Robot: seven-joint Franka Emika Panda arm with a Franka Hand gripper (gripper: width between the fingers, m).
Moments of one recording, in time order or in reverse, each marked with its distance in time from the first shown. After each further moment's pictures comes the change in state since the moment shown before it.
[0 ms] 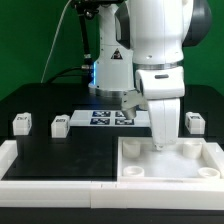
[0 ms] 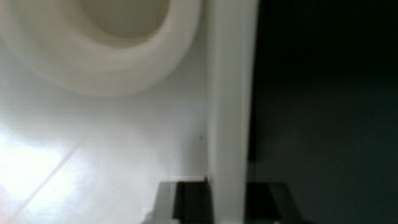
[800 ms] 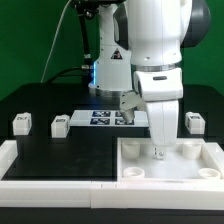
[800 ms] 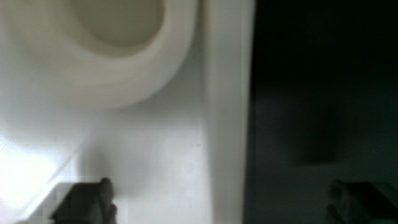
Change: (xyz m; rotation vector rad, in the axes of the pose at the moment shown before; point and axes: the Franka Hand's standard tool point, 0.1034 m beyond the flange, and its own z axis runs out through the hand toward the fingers) arm -0.002 0.000 0.001 0.005 0.000 0.003
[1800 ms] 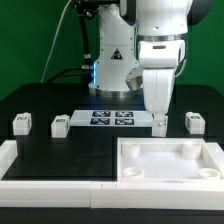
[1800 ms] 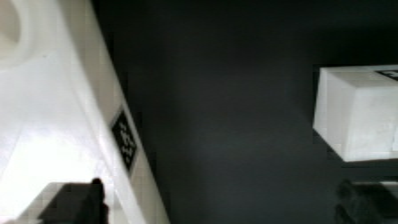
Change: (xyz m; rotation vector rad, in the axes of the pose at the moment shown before) arm 0.013 -0.037 -0.040 -0.014 -0.028 0.227
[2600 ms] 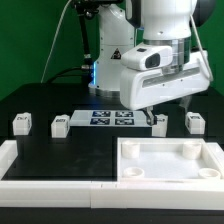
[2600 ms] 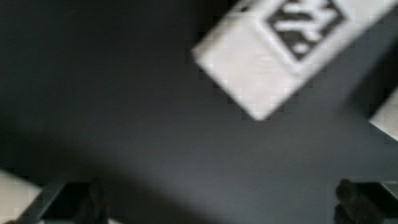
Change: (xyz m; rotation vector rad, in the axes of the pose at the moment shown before) arm 0.014 -0.037 0.011 0.040 -0.007 0.935
